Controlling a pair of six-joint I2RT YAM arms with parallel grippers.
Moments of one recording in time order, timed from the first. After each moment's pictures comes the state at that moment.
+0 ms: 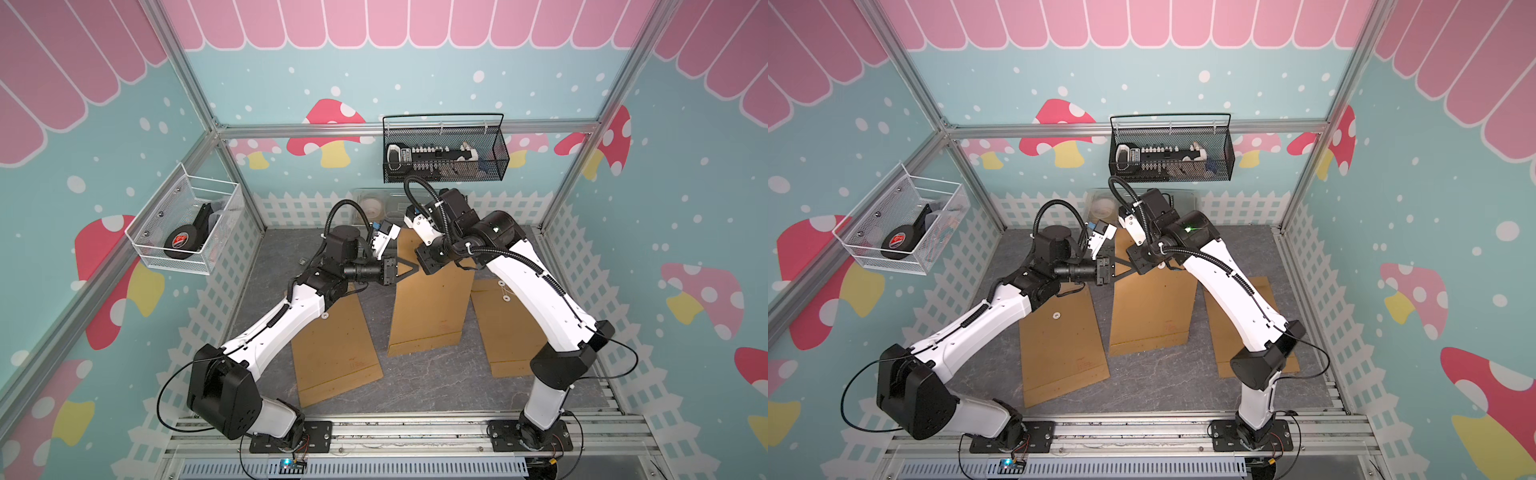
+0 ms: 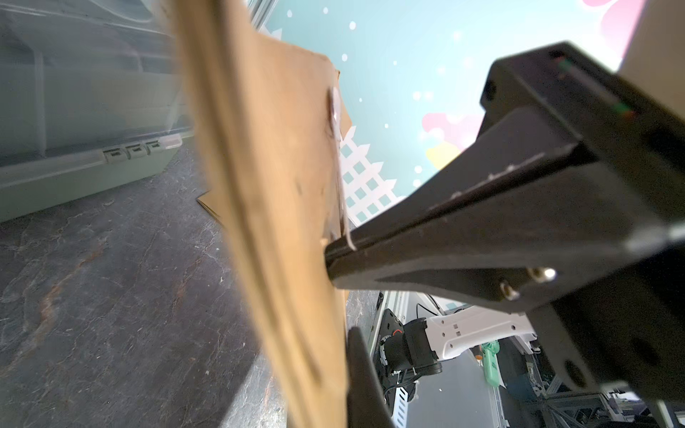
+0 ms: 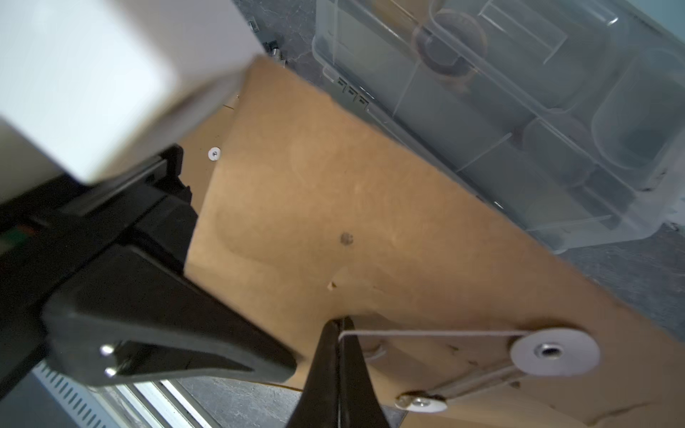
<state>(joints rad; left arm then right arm) -0.47 1.45 1.23 -0.13 0.85 -0.48 0.70 1.77 2.17 -1.30 0.00 0.00</state>
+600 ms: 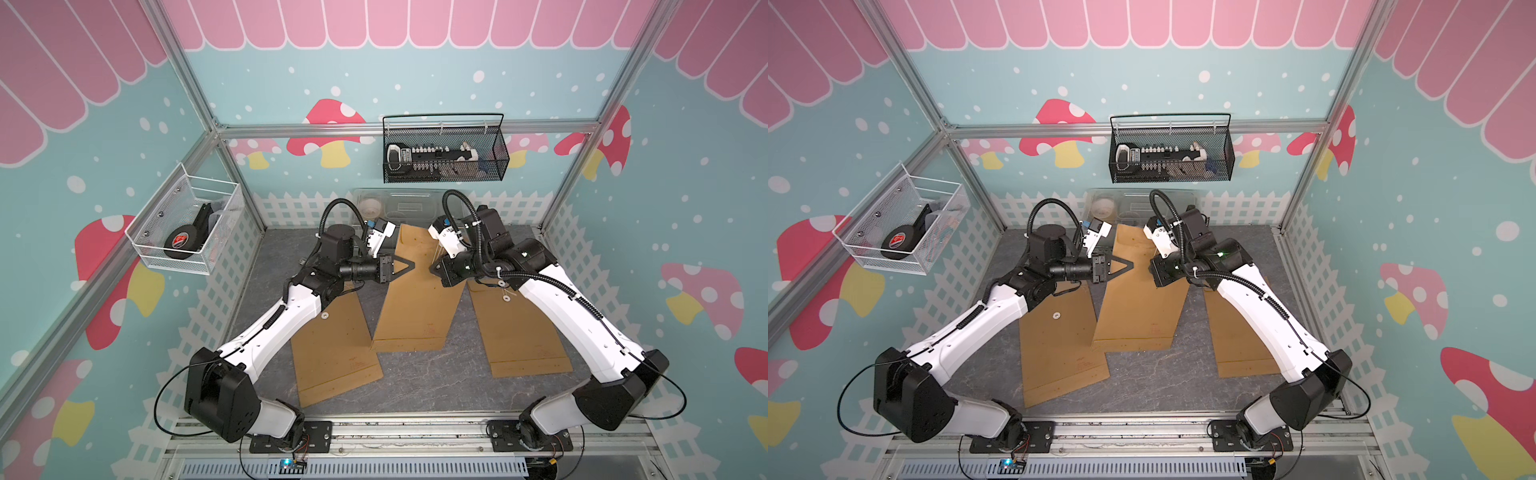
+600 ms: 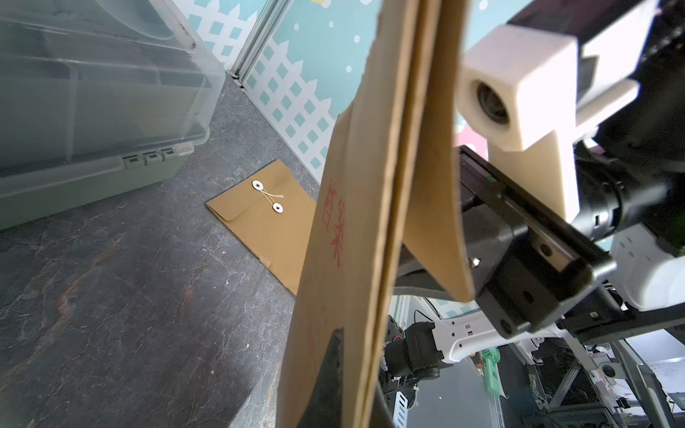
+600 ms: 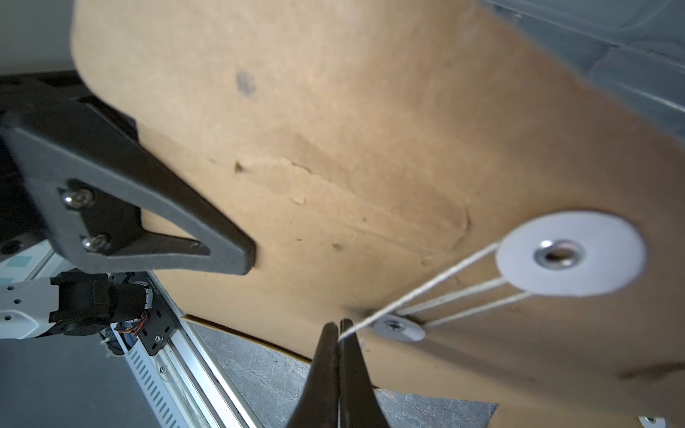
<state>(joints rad) -0.45 1.44 1.23 -0.12 0.85 -0.49 0.57 1.47 1.66 -0.97 -0.26 0.08</state>
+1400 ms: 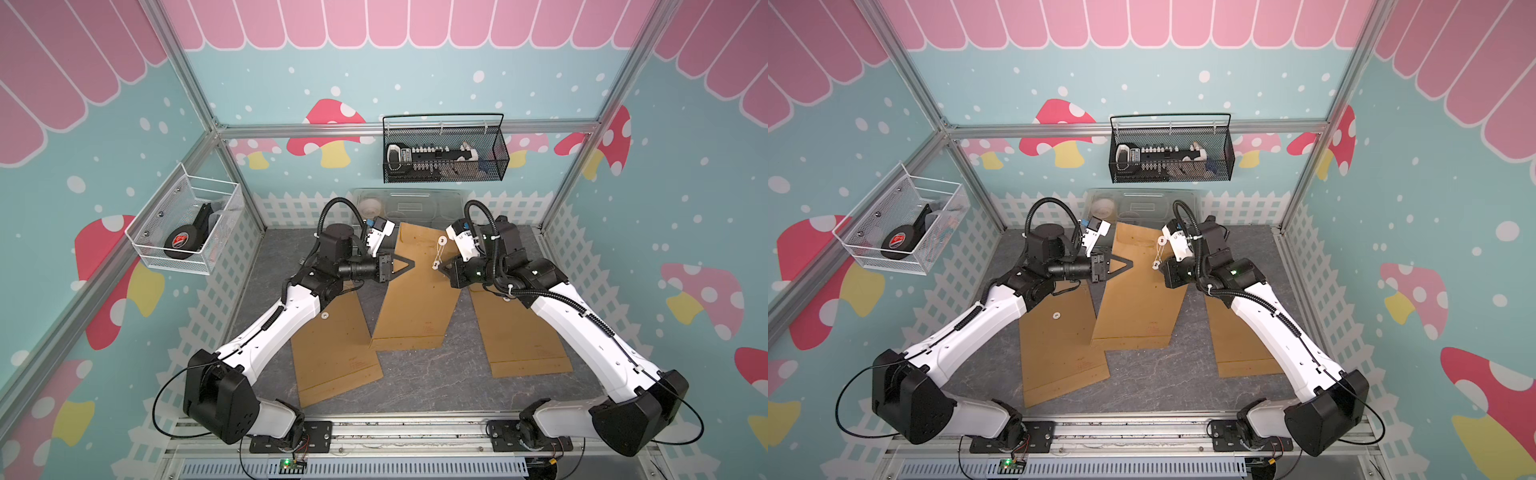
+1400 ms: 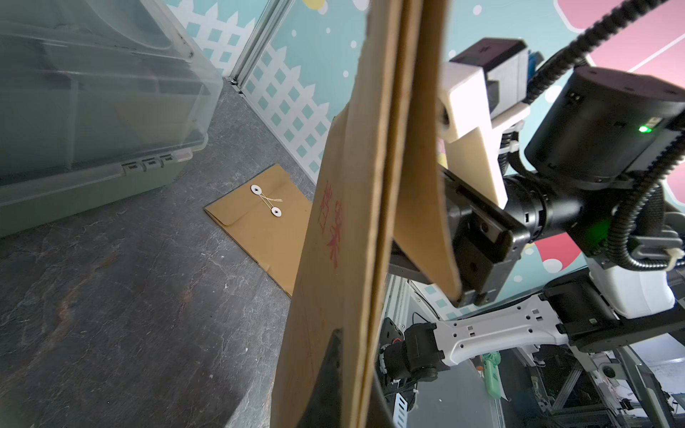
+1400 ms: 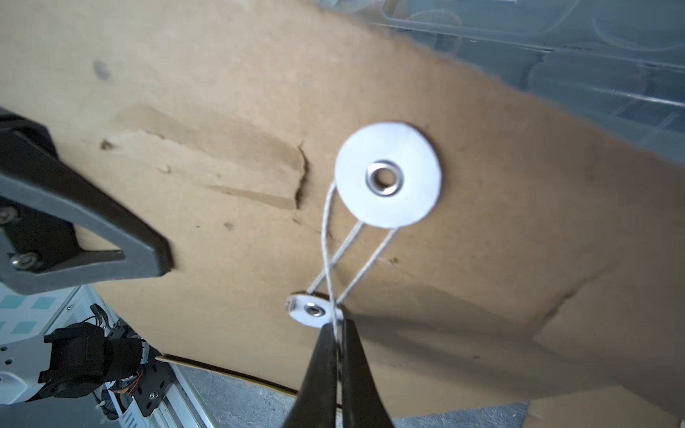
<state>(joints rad) -0.45 1.43 1.23 -0.12 0.84 -0.49 0.49 1.34 1.40 -0.71 -0.29 0.17</state>
